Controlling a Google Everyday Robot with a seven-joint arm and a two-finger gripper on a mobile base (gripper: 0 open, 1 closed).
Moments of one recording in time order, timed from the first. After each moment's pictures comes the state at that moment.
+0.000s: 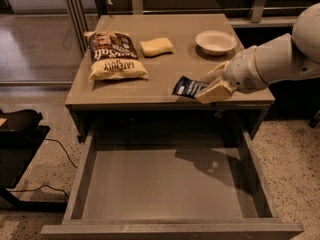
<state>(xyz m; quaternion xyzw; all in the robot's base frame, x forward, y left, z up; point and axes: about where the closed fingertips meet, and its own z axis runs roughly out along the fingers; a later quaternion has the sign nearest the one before) 0.569 -0.129 0.869 -0.53 0.75 0.14 0.37</state>
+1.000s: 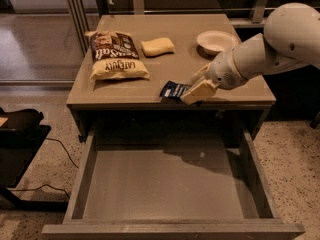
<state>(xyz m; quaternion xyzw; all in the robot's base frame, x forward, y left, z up) 0.595 -0.104 0.846 -0.53 0.75 0.19 0.34</state>
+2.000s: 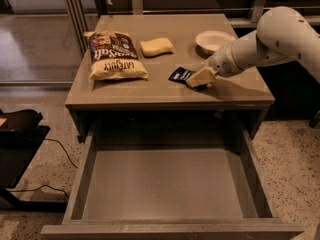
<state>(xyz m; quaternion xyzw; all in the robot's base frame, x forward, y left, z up) 0.691 -0.134 0.823 -0.46 0.79 0.16 0.37</state>
